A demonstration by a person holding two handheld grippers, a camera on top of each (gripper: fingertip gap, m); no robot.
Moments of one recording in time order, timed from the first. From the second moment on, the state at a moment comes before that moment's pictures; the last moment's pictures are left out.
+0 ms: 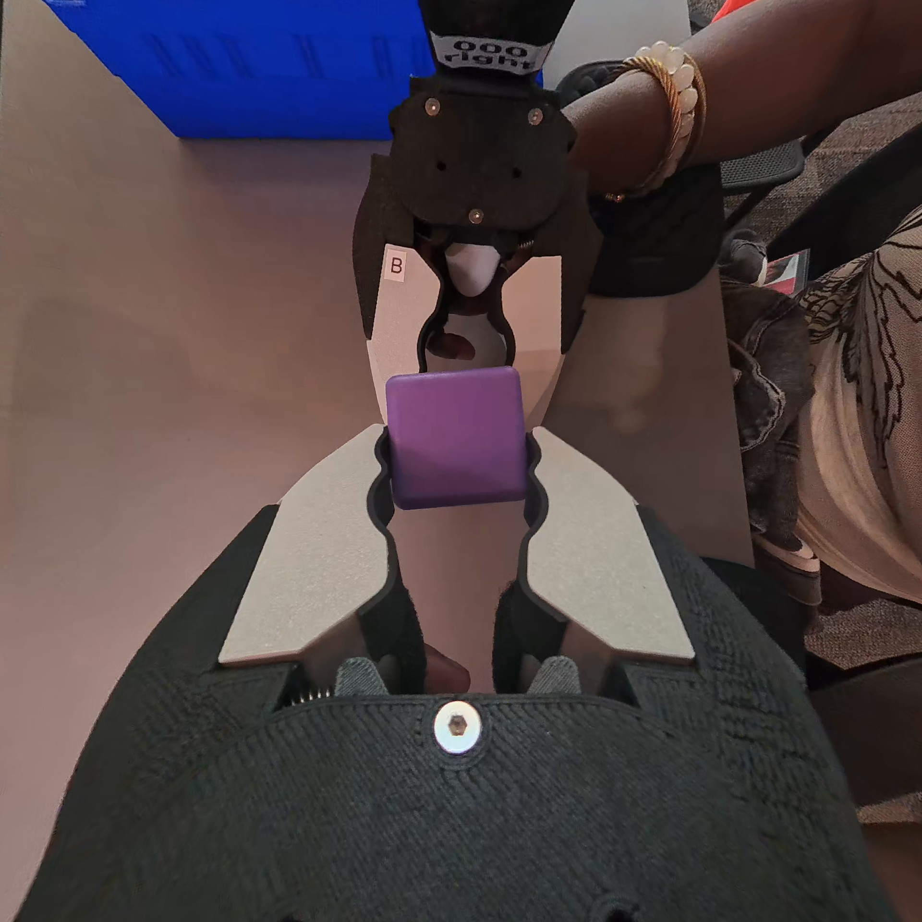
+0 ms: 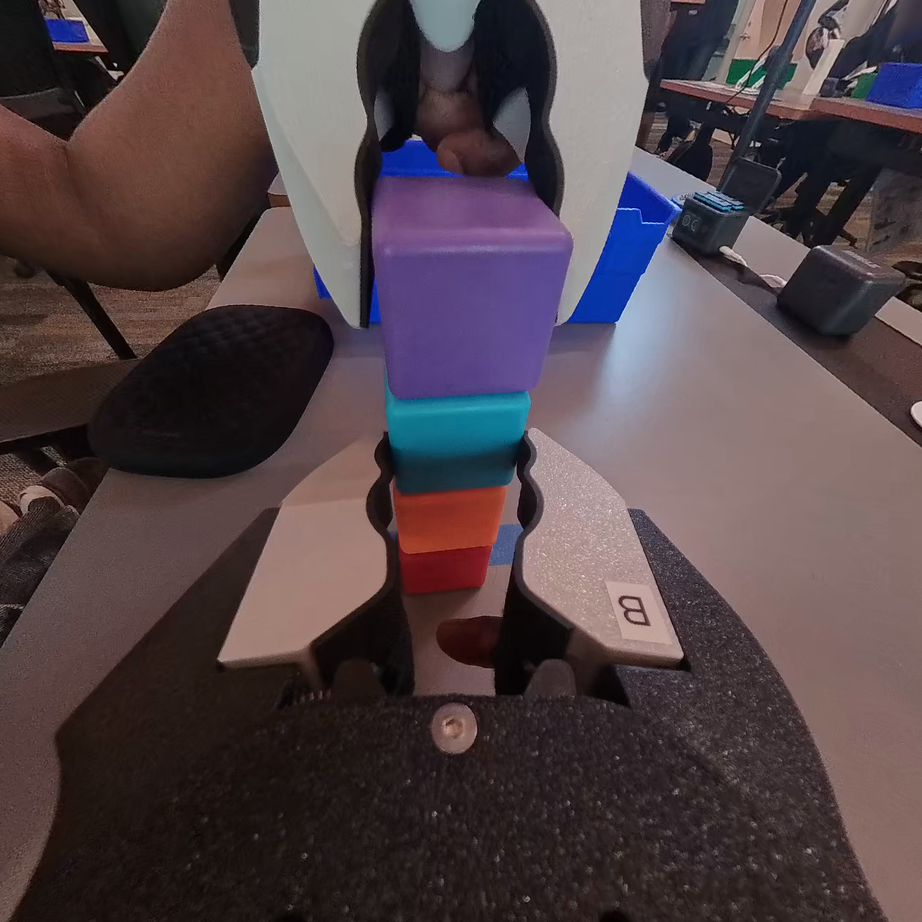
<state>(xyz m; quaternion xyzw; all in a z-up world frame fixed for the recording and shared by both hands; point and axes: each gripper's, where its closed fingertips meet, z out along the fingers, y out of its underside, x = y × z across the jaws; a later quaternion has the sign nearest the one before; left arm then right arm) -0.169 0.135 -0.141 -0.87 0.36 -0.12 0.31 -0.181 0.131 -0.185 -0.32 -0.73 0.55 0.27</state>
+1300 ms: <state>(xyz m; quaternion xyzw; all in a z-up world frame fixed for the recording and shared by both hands) -0.174 0.126 -0.251 -0.85 0.30 -0.10 0.43 -0.148 0.147 -0.218 -0.30 -0.79 0.48 0.23</state>
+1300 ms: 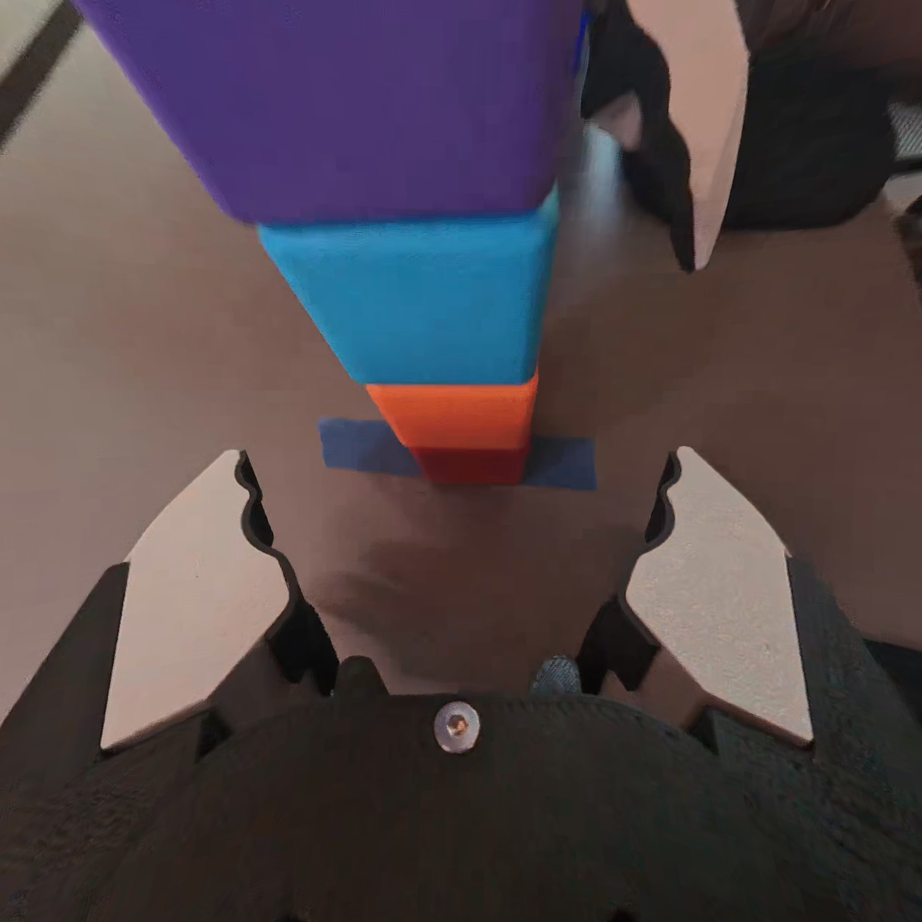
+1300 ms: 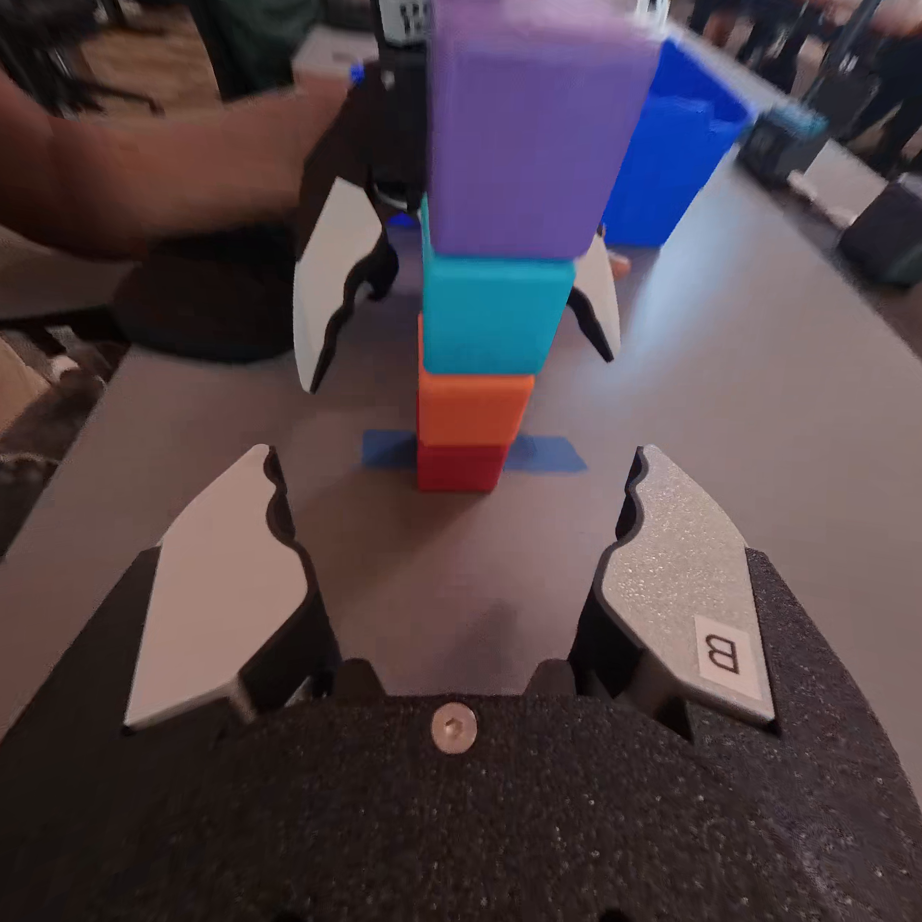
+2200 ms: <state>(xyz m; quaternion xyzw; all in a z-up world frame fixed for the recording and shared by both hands) -0.165 0.143 -0.139 -0.69 0.19 -0.21 0.67 -0.151 0.154 -0.122 -0.29 -0.64 0.65 0.29</state>
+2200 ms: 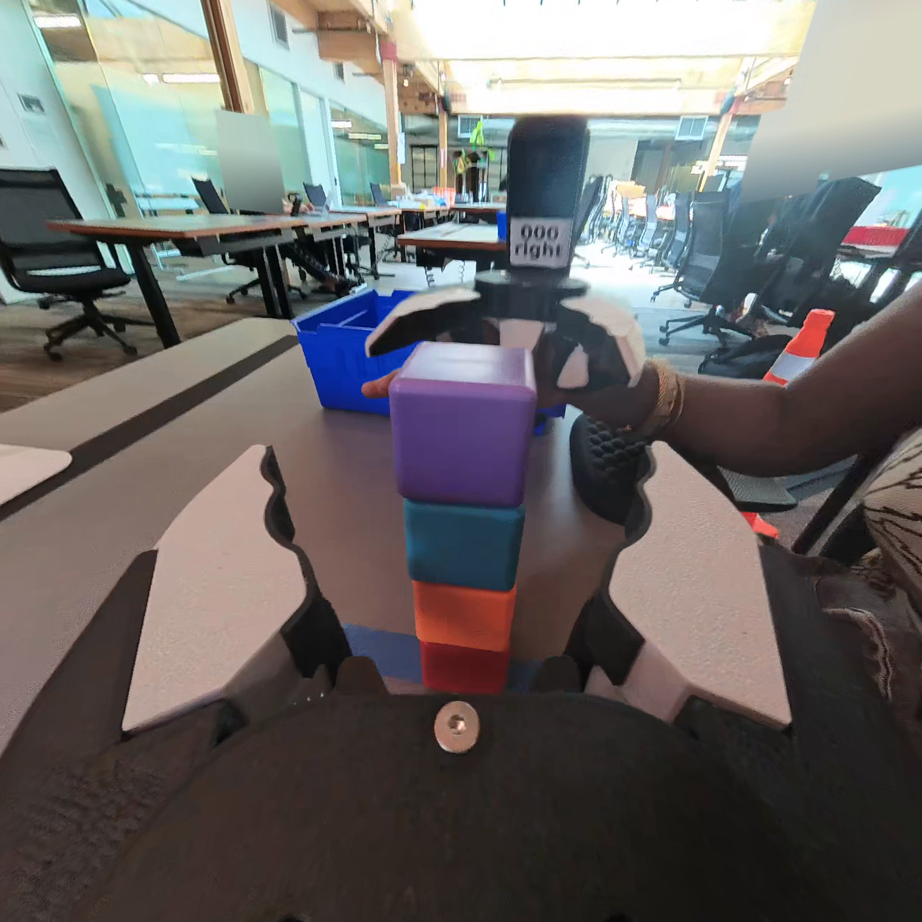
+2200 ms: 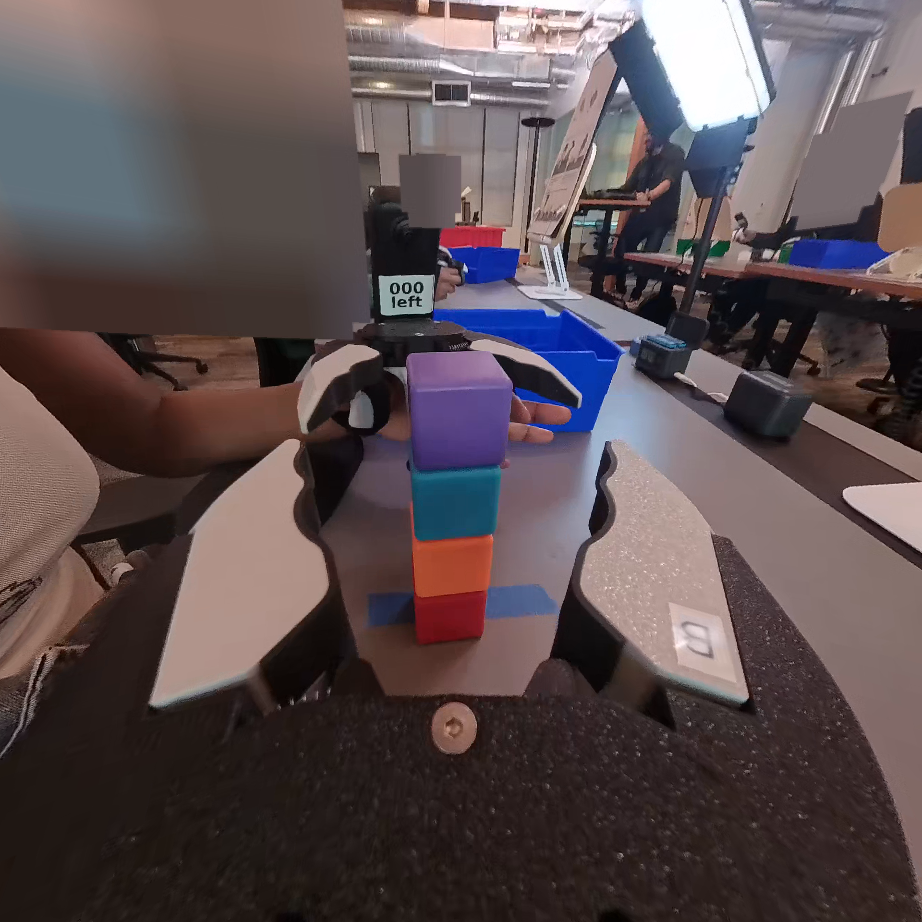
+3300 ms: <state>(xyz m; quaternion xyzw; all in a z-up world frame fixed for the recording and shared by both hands) -0.159 0.152 -0.169 -0.73 0.22 -0.18 0.62 -0.182 0.203 -0.080 -0.41 -0.81 0.32 0.28</state>
